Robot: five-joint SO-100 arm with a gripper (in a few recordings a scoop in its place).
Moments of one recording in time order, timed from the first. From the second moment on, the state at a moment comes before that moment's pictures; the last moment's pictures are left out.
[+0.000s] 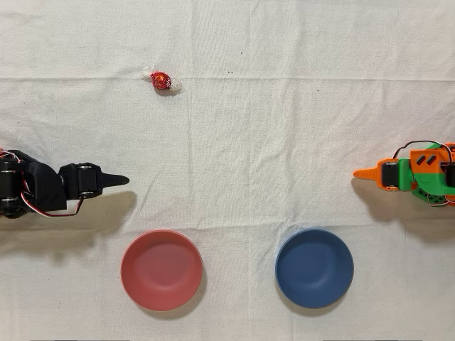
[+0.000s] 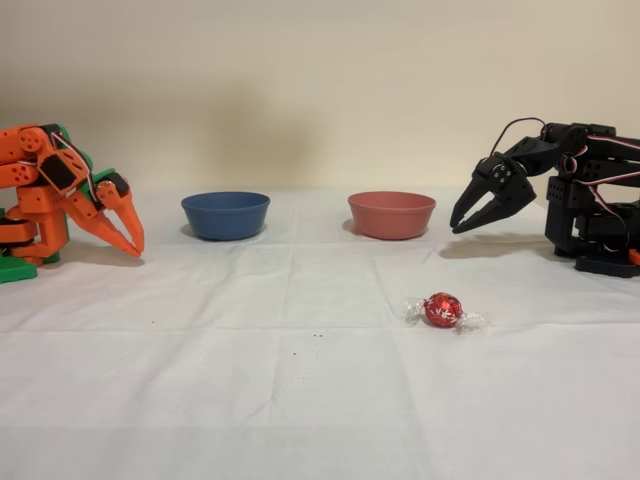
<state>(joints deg) 1.9 183.7 174.4 50.8 -5.2</state>
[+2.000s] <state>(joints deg) 1.9 183.7 174.4 50.8 -5.2</state>
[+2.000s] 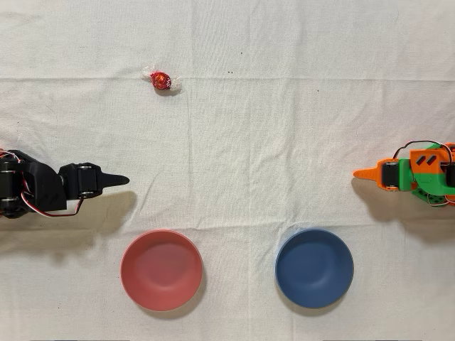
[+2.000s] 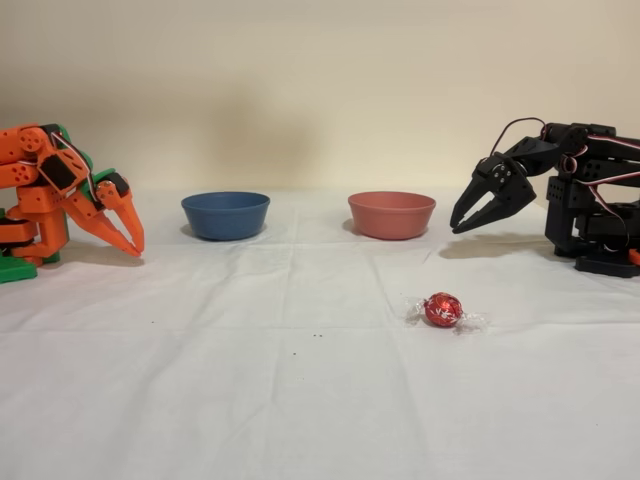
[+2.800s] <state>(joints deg) 2.0 183.7 169.7 53.3 -11.9</state>
